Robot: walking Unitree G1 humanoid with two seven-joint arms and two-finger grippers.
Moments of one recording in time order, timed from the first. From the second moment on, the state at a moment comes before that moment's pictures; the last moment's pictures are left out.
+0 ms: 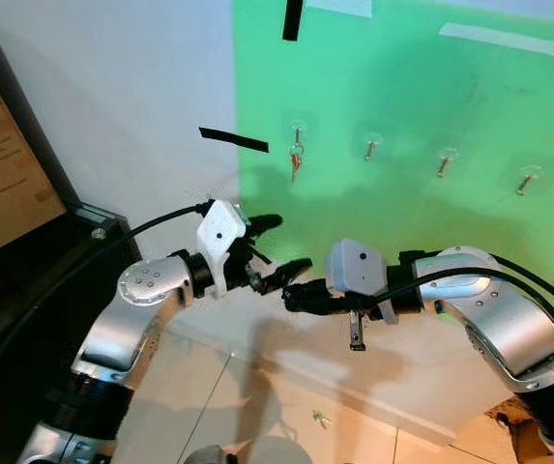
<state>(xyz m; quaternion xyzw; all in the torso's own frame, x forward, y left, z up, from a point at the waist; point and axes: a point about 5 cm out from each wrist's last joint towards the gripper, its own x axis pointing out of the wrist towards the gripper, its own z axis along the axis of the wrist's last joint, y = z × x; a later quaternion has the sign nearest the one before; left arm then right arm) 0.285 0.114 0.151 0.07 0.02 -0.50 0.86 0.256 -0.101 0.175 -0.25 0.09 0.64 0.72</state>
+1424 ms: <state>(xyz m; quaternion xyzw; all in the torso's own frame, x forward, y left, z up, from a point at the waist) 0.257 0.151 0.153 0.12 0.03 -0.47 0.88 0.315 -0.130 0.206 -0.13 0.02 0.40 0.91</state>
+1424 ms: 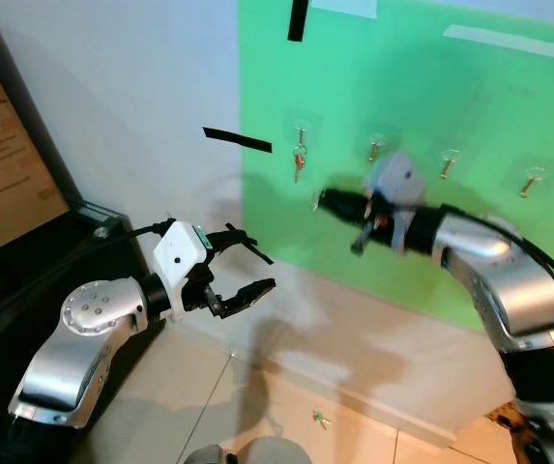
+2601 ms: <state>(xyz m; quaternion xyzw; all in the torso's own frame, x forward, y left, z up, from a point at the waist) 0.252 0.148 0.150 0.11 0.04 -0.46 0.88 0.319 -0.152 0.218 0.02 0.07 0.32 0.95</state>
